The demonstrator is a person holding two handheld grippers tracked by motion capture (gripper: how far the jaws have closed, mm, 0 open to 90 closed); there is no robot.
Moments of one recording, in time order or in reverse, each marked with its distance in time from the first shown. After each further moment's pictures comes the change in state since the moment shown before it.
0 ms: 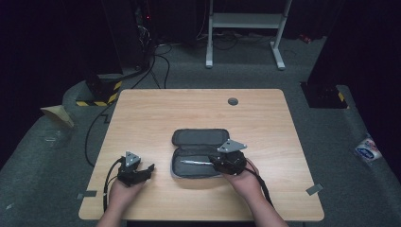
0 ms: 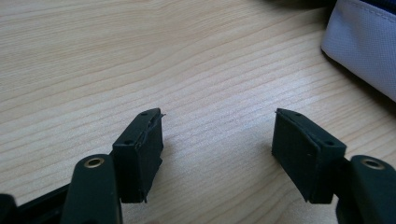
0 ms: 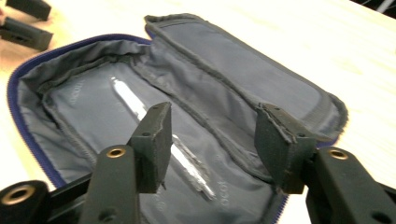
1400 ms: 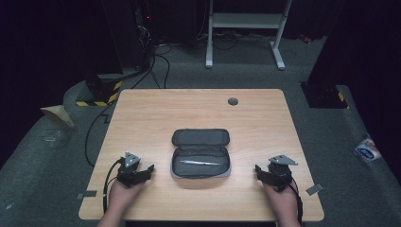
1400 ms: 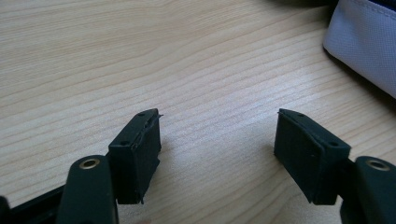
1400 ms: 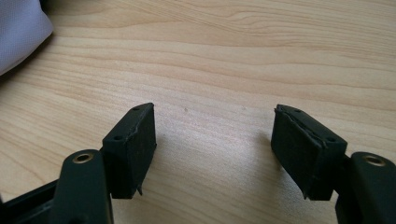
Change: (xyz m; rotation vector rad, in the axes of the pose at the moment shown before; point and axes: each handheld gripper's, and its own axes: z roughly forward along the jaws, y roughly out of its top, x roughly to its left) left arm 0.000 -0.002 -0.002 0.001 0.011 -0.006; right arm -0.082 -0.123 -0.049 0.100 -0.310 0.345
